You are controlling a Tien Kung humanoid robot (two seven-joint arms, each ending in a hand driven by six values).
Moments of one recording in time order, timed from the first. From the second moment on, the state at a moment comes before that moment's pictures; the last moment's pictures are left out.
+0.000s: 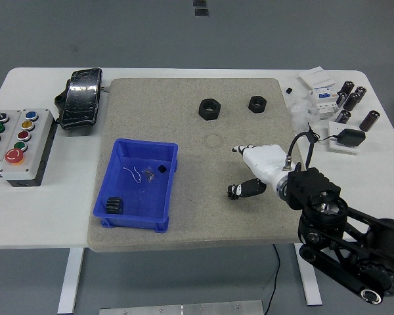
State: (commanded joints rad) left arm -0.05 0.11 -1.63 -0.18 1.91 -0.07 0.16; right arm 0.40 -0.36 0.73 1.69 -2.09 0.31 -0.65
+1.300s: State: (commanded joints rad) left arm -0.06 0.11 -1.63 -0.18 1.91 -0.07 0.16; right arm 0.40 -0.32 0.61 1.52 -2.08 0.12 -0.65
